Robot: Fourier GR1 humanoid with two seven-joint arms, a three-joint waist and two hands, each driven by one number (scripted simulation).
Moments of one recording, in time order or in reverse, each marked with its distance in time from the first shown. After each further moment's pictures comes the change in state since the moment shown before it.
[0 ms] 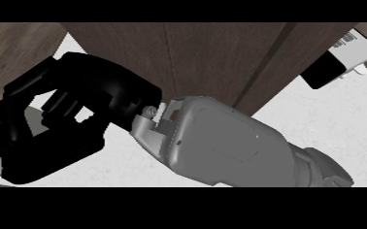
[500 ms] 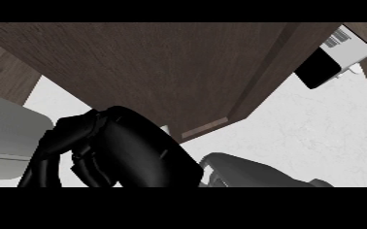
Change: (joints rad) left arm 0.029 -0.046 -0.105 -0.031 -0.079 0.070 -0.043; right arm 0.280 -0.003 0.105 -0.377 0.414 -0.214 0.024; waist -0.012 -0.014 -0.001
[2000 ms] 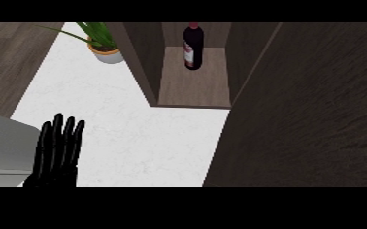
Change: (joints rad) left arm -0.219 -0.261 -0.428 0.055 -0.333 0.428 0.014; right arm 1.172 -0.239 -0.152 -0.721 0.171 0.701 -0.163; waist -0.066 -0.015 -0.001
